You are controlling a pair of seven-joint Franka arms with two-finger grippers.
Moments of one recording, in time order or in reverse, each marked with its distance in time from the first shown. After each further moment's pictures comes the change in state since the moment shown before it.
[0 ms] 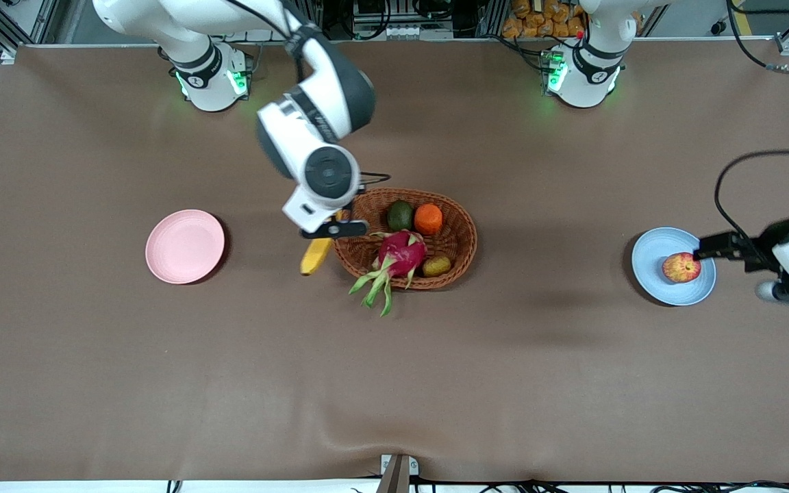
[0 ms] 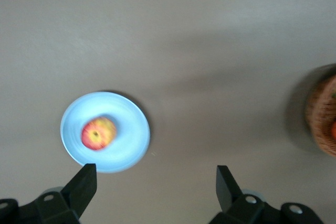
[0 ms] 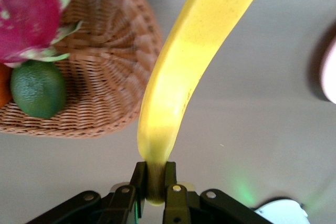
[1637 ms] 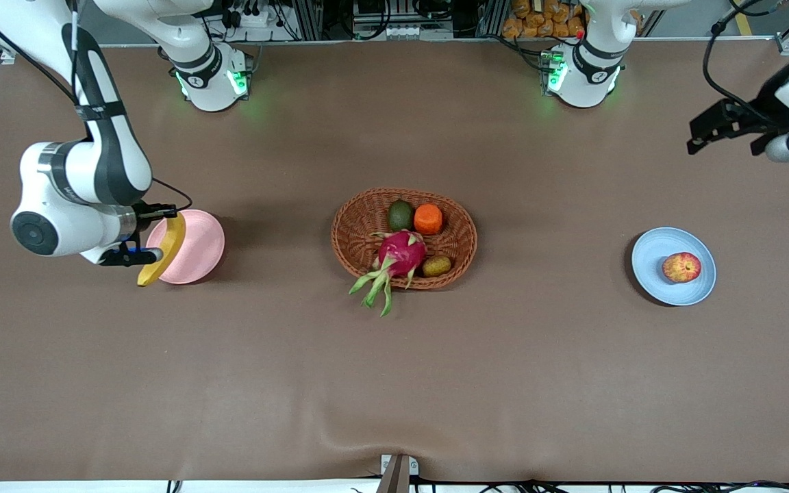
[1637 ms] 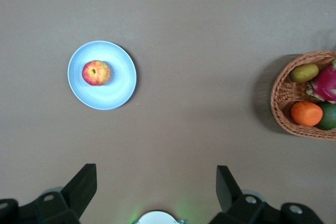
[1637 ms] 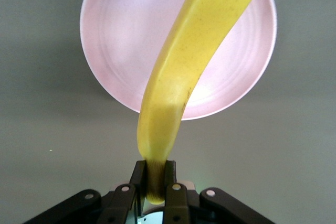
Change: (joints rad) left arm -0.181 -0.376 0.133 -0.192 0.000 -0.109 -0.196; right arm -0.606 -0.225 -0.003 -0.610 -0.114 0.273 -0.598
